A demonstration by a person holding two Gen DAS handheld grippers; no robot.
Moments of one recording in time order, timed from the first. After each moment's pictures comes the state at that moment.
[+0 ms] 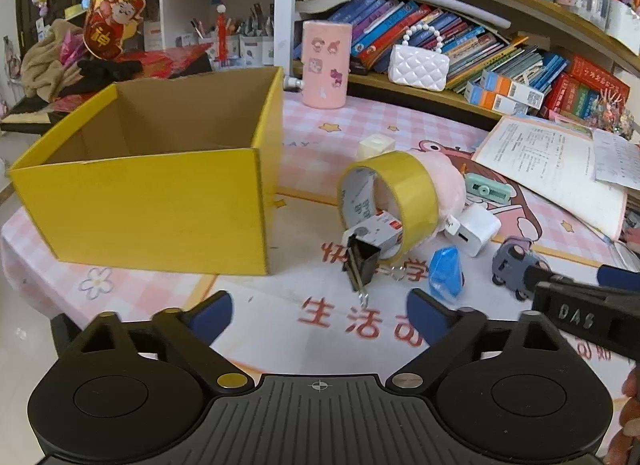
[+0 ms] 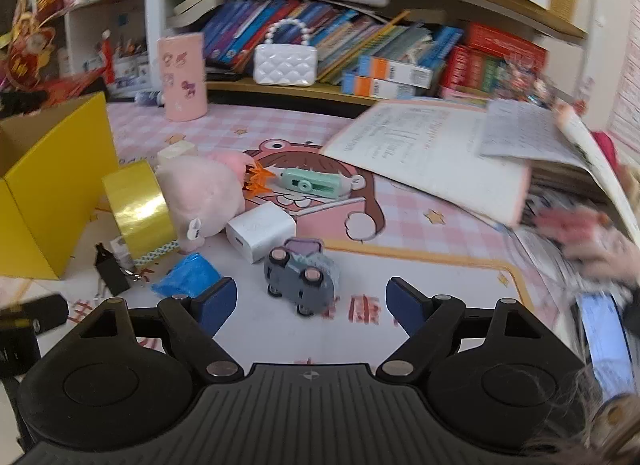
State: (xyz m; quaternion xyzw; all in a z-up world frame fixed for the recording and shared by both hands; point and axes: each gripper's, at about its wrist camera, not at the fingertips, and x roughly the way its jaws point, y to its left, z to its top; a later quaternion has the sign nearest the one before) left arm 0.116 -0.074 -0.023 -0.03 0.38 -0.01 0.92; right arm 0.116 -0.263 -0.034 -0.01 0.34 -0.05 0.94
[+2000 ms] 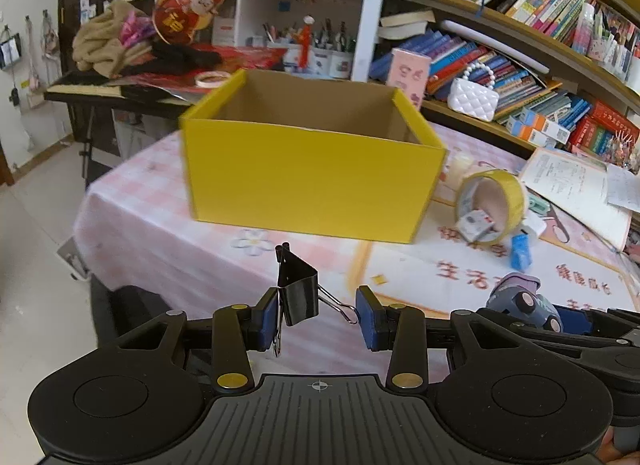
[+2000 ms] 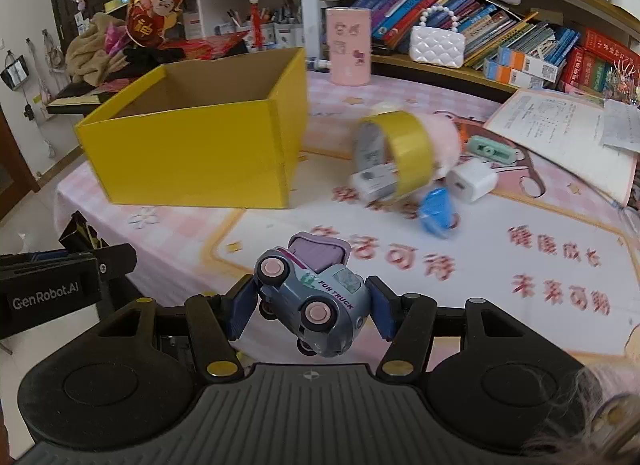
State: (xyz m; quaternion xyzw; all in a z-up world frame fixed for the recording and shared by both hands) left arm 0.024 0.074 -0.010 -0.07 0.35 0.01 0.93; right arm 0.040 -0.103 -0.022 0.00 0.37 0.08 0.93
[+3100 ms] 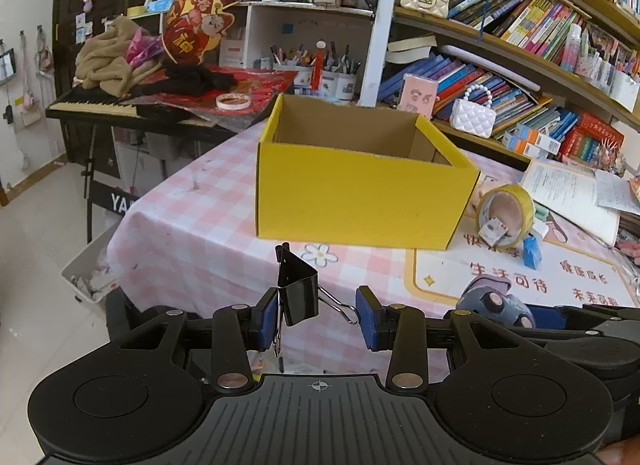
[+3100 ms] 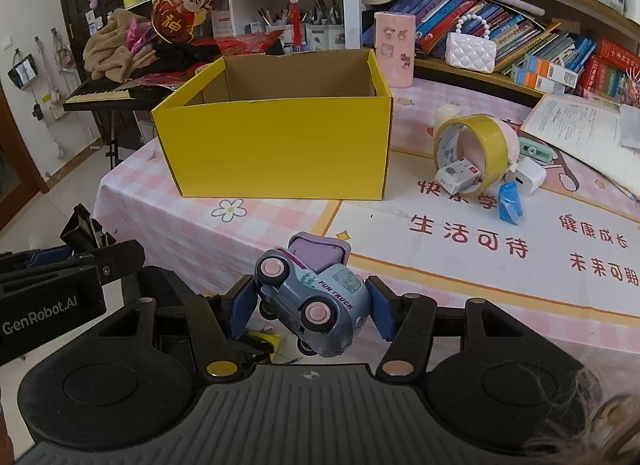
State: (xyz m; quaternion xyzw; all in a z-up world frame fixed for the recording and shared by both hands) left arm -0.002 0.146 0.004 -0.06 0.32 -0.02 0.94; right arm 0.014 -0.014 -0.017 0.00 0.37 0.09 0.93
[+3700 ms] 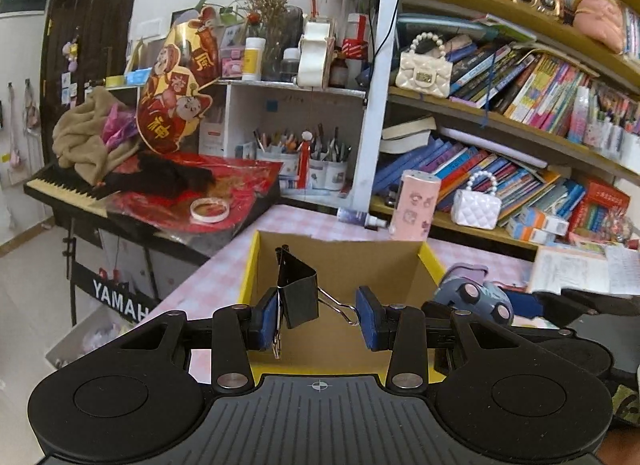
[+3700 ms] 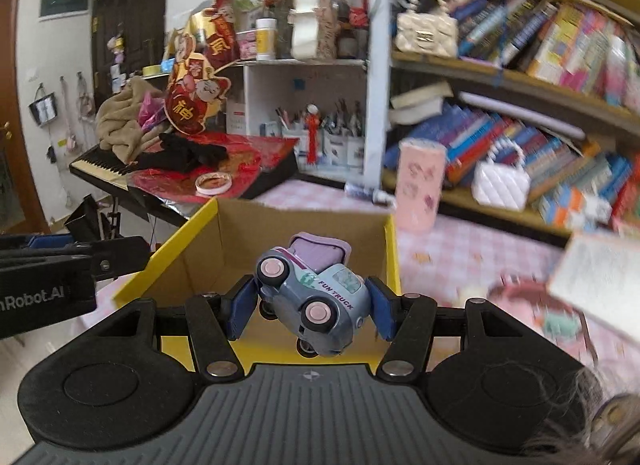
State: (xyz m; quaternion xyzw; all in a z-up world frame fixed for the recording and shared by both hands) left arm 0.130 0.143 0.068 -0.05 0.23 -0.03 0.97; right arm 0.154 -0.008 0.052 -0.04 0.23 0.13 0.96
